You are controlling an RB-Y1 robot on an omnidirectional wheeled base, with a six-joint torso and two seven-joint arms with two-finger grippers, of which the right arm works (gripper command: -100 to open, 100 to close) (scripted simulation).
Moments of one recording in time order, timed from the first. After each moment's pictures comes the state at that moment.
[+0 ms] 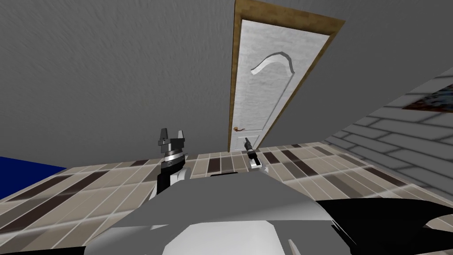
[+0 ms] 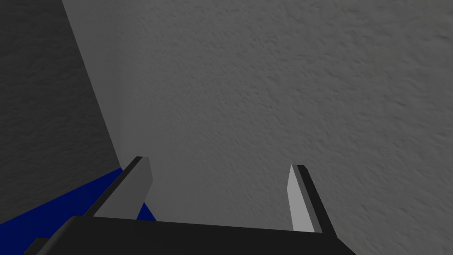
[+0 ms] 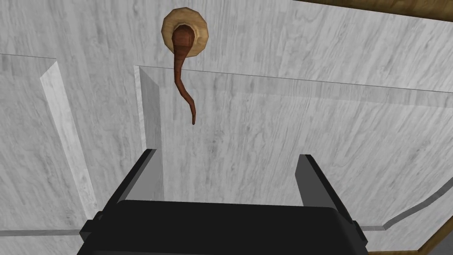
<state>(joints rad) 0.01 -0.25 0.01 -1.06 -0.04 -0.63 -0.13</state>
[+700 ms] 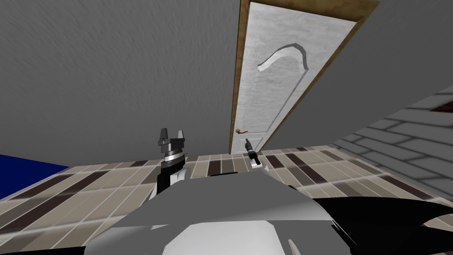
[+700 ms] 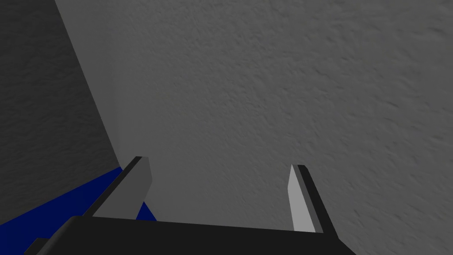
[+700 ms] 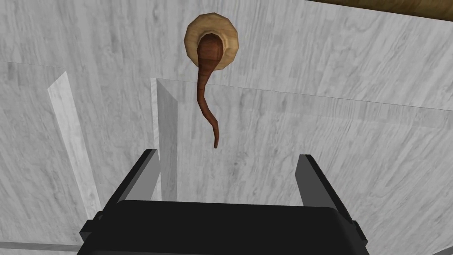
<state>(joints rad) -0.05 -0.27 0.01 -0.92 -0.05 -0.64 -0.13</state>
